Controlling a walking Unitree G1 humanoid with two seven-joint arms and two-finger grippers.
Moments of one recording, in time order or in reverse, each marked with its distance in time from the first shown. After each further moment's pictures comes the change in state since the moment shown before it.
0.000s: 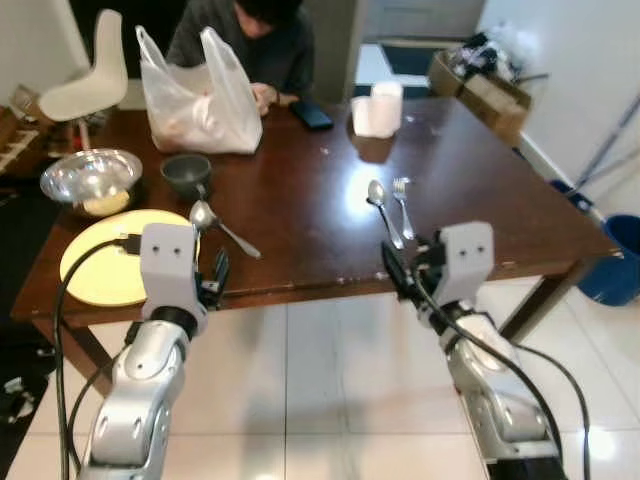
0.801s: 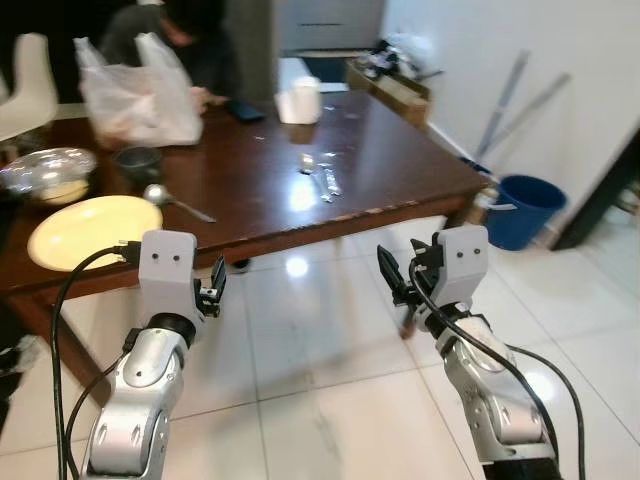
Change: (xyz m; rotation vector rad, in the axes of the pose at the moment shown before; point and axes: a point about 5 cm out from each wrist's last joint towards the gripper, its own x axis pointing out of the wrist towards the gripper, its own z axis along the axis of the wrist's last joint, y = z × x) left arm -0.003 -0.001 -0.005 -0.013 0.015 -0.006; right arm 0.001 0.001 -0.002 0.019 0.020 0.006
